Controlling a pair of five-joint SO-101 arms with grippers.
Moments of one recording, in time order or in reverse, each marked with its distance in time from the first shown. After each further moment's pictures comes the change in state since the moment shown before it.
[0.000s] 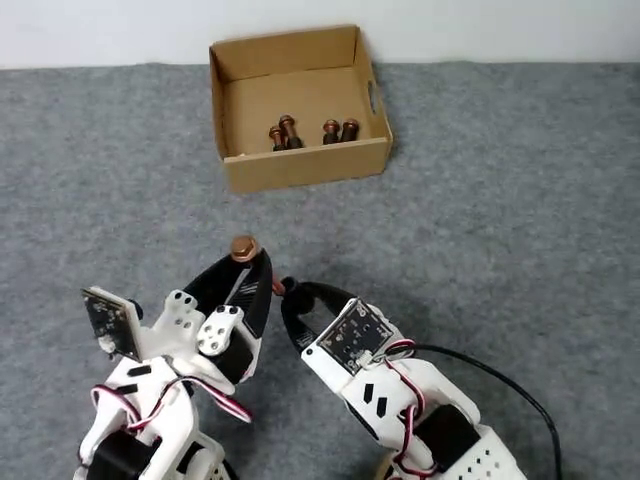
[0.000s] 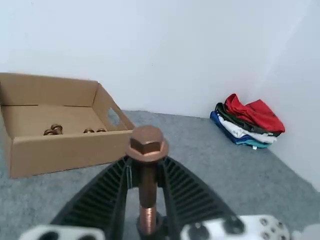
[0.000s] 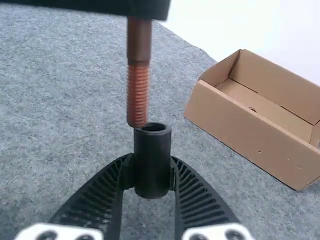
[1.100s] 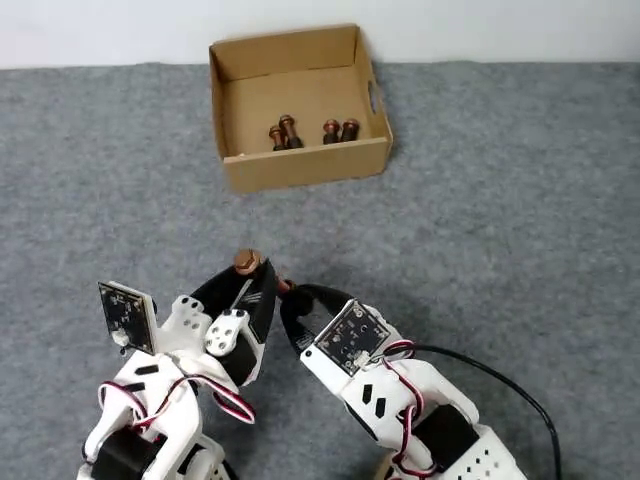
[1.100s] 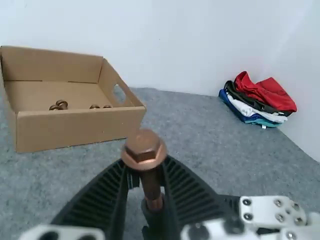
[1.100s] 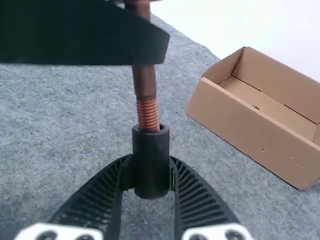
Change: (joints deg) left arm 0.5 -0.4 2.2 4.5 -1.0; right arm -0.3 0.0 0.1 0.0 0.2
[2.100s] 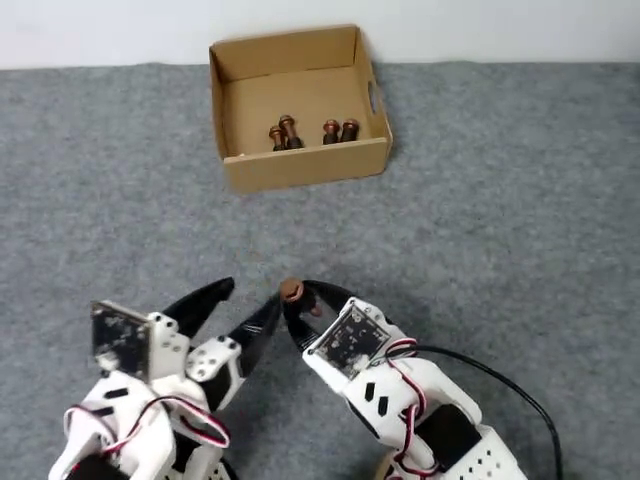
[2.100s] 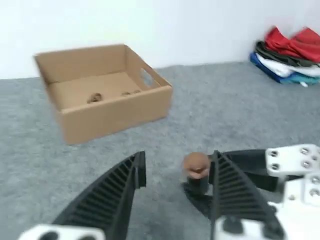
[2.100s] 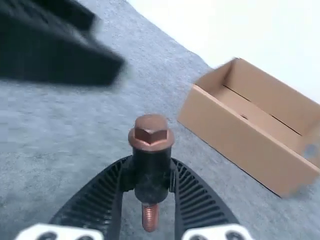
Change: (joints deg) left arm -5.6 0.0 -12.3 18.0 -13.1; right arm 2.3 0.0 -1.0 0.0 3.8
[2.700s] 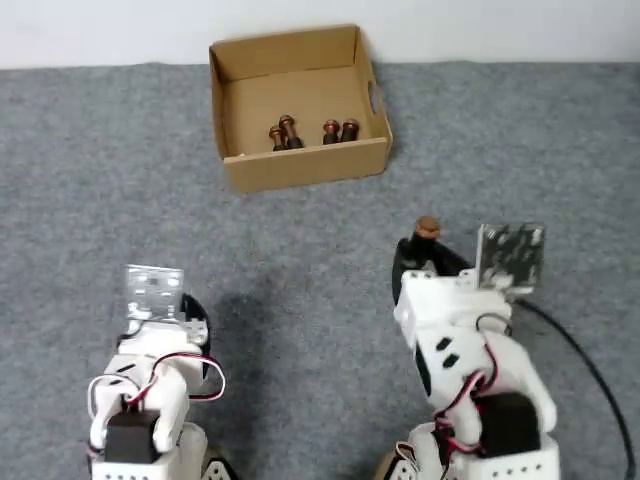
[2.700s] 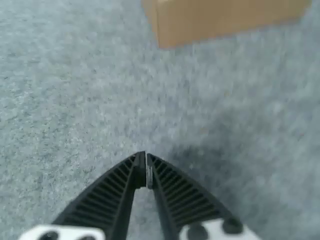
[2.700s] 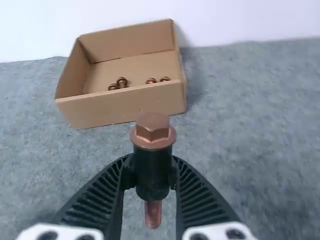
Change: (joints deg) left arm -21.0 0.2 26.6 -4.0 -15.2; right arm 29.5 17.4 -32.2 23.6 -28.0
